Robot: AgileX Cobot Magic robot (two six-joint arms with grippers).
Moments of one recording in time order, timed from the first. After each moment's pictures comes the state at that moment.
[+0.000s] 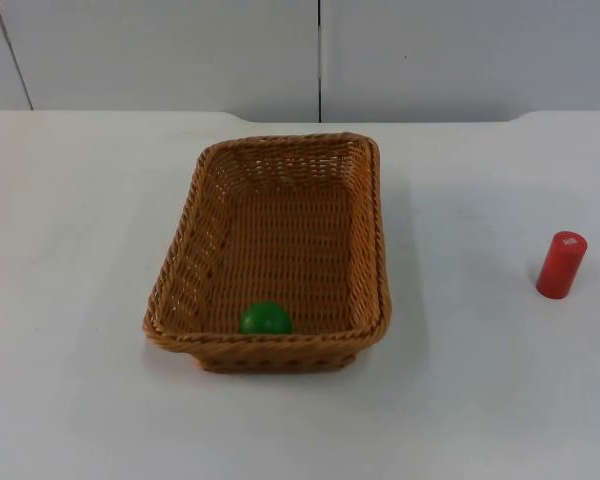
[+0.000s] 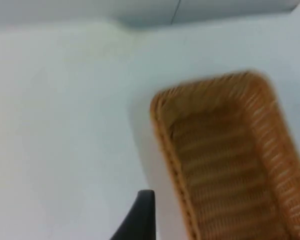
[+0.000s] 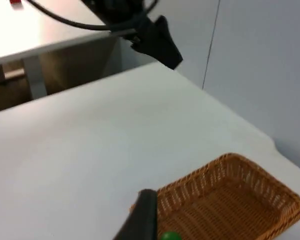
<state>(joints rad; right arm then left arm) 0.86 0.84 -1.02 -0.02 0.58 -0.09 0.00 1.41 -1.27 -0.56 0.83 0.46</state>
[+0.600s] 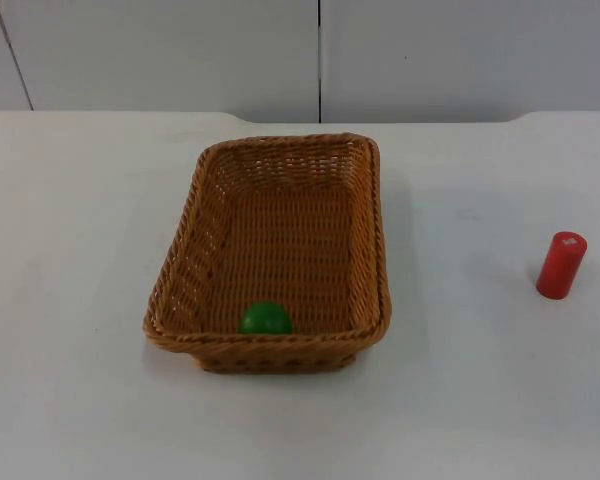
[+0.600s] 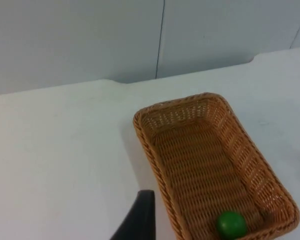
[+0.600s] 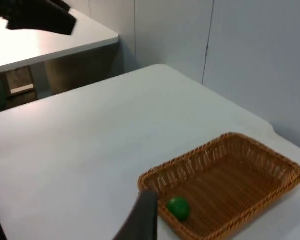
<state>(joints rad) 0.86 0.50 -0.75 -0.02 0.62 -0.05 0.00 0.61 -0.75 -0.55 0.78 0.46</state>
